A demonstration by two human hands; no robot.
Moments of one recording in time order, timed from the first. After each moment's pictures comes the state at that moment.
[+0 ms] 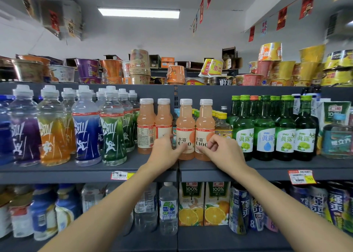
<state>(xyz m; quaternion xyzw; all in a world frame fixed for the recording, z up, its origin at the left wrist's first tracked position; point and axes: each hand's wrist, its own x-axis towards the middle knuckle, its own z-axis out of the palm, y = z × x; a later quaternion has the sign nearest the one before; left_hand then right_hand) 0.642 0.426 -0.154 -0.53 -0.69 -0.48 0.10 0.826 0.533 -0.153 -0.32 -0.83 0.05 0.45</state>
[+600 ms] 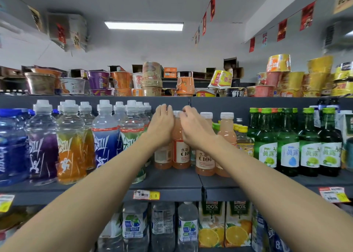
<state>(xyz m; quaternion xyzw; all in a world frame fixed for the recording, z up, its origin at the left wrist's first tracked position) 0.570 0.407 -0.043 -0.53 -0.76 -0.11 0.36 0.691 0.475 -0.044 -0.22 -0.87 -0.24 0.36</state>
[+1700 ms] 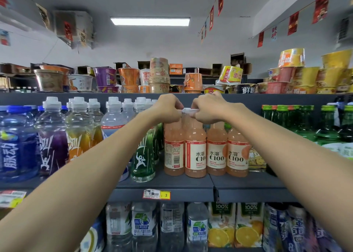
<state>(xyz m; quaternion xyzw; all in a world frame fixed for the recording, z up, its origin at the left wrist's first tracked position) 0.560 0.384 0.010 -0.58 -0.73 -0.35 0.11 0.692 0.487 0.022 -0.28 -0.91 -0.20 0.21</state>
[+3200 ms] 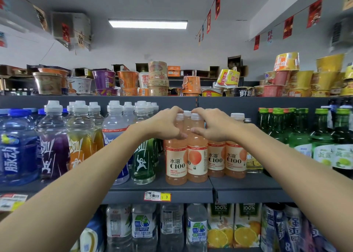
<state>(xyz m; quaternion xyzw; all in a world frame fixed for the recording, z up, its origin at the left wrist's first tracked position) 0.562 0.356 -0.010 -0.64 -0.72 -0.25 0.08 0.725 0.476 -0.014 -0.23 -0.93 -0.08 0.27</state>
